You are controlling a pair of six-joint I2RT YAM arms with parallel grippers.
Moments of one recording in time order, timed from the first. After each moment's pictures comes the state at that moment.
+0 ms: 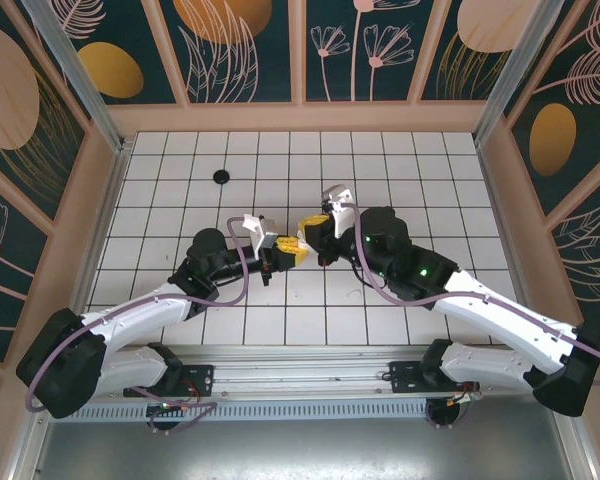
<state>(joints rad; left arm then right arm) -0.69 1.20 0.51 0.67 0.65 -0.22 0.96 1.04 0.97 -0.20 0.03 0.26</state>
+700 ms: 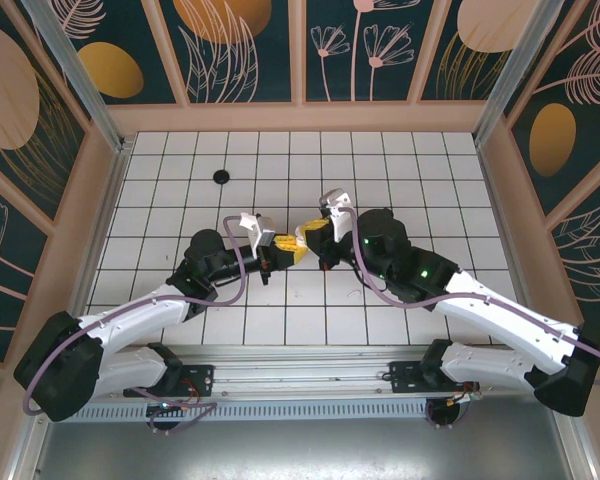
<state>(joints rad) -0.69 1.18 0.51 0.68 0.62 -0.26 0.97 1.03 0.97 -0.25 0.04 0.23</state>
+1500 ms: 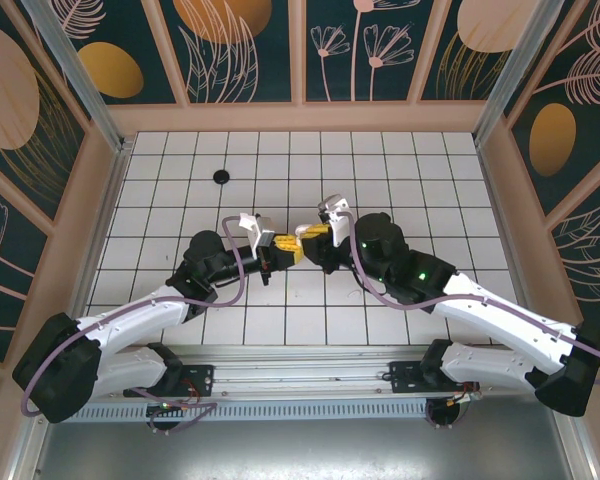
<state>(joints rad) -0.70 1.17 0.50 0.69 0.60 -0.27 0.98 1.03 0.93 -0.24 0.03 0.26</state>
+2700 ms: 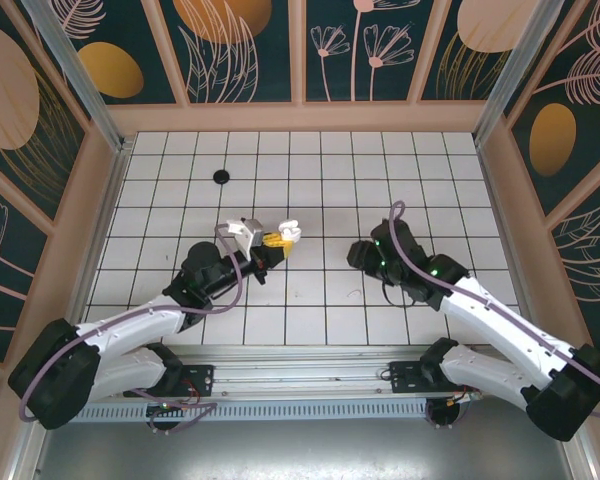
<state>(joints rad) -0.70 1.12 0.39 0.69 0.32 -0.26 0.71 0.96 0.75 -0.66 0.09 0.95</state>
